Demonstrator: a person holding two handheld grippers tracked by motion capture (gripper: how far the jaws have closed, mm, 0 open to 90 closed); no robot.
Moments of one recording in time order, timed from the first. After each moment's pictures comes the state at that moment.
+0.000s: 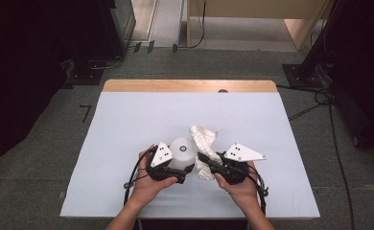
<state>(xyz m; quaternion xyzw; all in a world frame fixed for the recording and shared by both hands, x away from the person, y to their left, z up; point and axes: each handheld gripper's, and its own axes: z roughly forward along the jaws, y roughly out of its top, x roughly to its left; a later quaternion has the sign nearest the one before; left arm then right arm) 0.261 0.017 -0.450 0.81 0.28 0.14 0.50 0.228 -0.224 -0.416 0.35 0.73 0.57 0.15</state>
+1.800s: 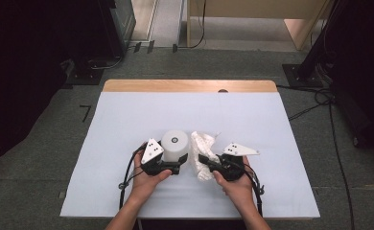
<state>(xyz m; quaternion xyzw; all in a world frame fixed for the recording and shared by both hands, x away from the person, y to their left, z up) 0.277 0.033 -0.468 0.76 0.32 0.19 0.53 0.248 -0.230 -0.453 0.43 0.72 0.54 0.09</state>
